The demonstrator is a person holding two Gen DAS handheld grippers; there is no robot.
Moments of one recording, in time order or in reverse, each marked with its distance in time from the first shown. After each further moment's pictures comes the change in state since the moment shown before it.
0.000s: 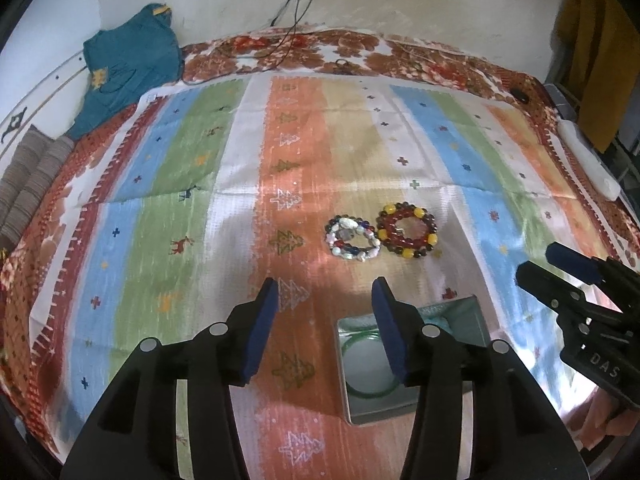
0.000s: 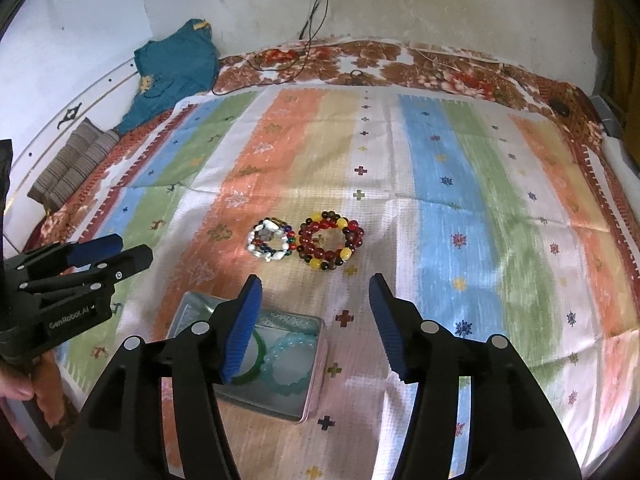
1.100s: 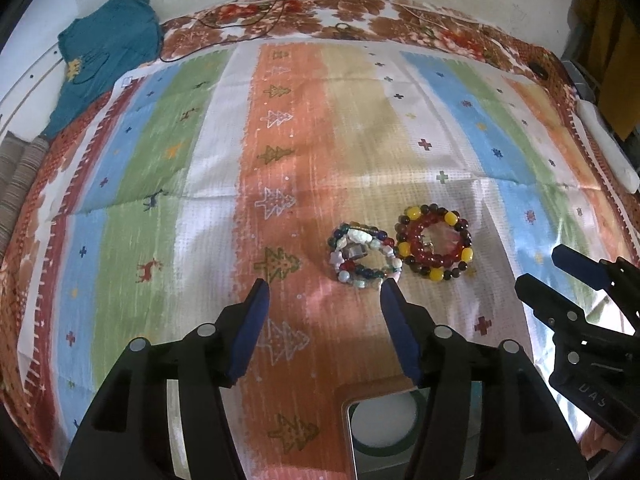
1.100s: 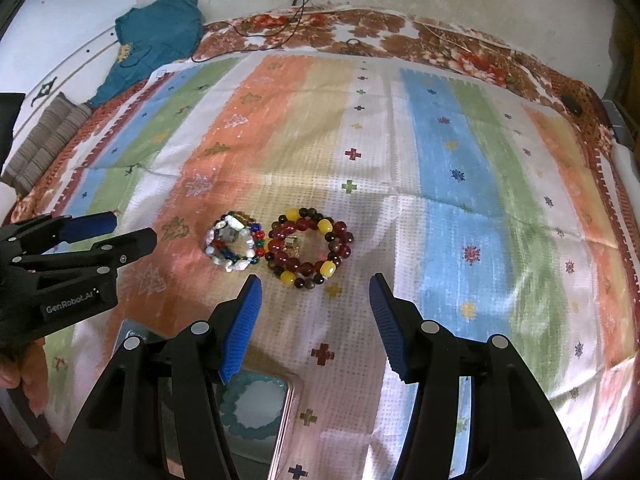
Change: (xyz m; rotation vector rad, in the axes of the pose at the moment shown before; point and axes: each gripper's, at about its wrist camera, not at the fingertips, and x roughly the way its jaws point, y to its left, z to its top) left arm 0.079 -0.001 0.041 0.035 0.115 0.016; right arm 0.073 -0.009 0.026 -0.036 0.105 -0.059
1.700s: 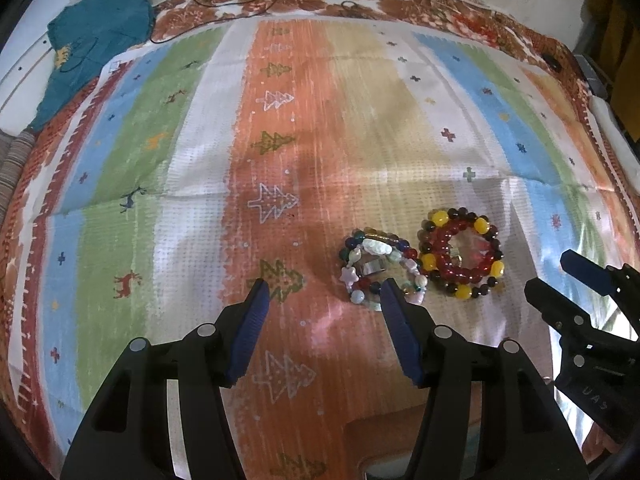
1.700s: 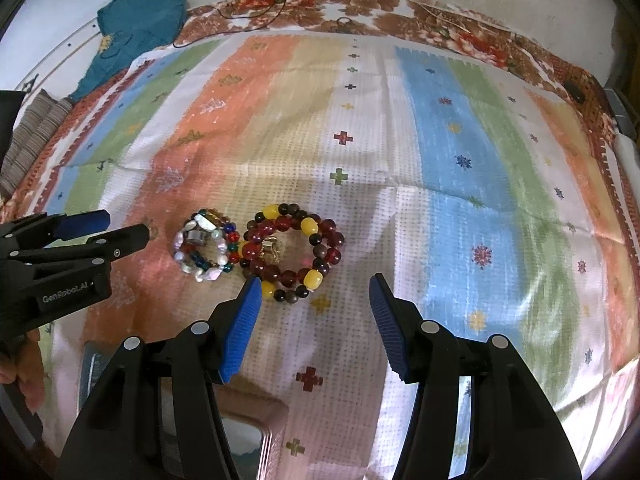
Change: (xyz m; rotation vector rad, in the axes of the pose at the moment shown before) left arm 0.047 0.007 0.016 -0.008 0.070 -0.008; right arm 0.041 -0.007 0.009 0.016 0.058 -0.025
